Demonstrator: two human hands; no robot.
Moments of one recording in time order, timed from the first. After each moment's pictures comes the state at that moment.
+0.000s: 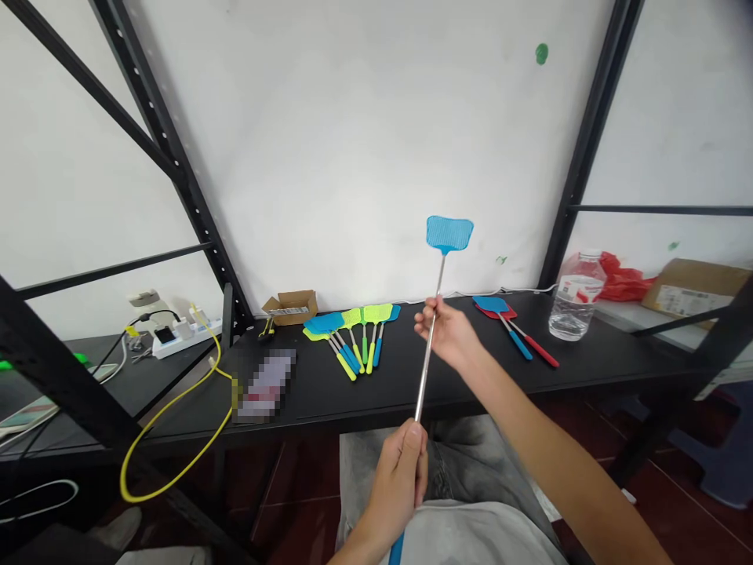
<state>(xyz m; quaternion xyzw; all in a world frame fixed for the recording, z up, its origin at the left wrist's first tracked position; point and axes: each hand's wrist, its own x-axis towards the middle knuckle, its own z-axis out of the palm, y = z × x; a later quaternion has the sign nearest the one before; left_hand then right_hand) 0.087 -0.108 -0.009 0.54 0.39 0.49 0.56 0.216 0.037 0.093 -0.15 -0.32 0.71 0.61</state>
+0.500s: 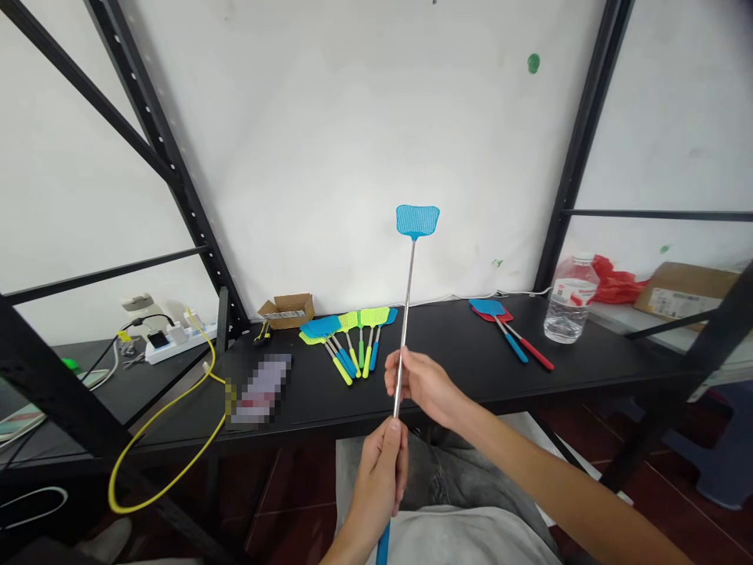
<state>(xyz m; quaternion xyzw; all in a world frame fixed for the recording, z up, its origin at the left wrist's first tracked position) 0.073 -0.108 -0.008 0.50 0.40 0.53 0.56 0.189 -0.015 0.049 -0.18 -0.49 0.71 0.47</state>
